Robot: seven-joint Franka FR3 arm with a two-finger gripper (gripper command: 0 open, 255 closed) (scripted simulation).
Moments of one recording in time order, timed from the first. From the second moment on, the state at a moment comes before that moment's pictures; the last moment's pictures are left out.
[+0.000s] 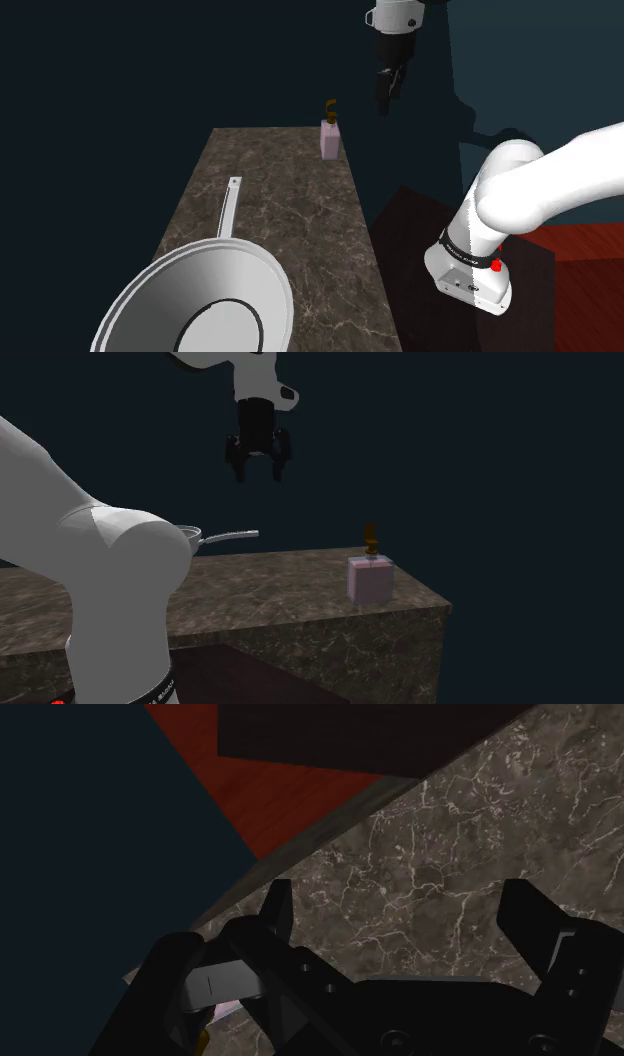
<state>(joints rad) 0.02 -0.76 0.00 -2.38 -0.06 1.52 -0.10</state>
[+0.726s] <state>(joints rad) -0.02 -0.40 -0.09 -2.20 -0.10 1.66 -0.18</state>
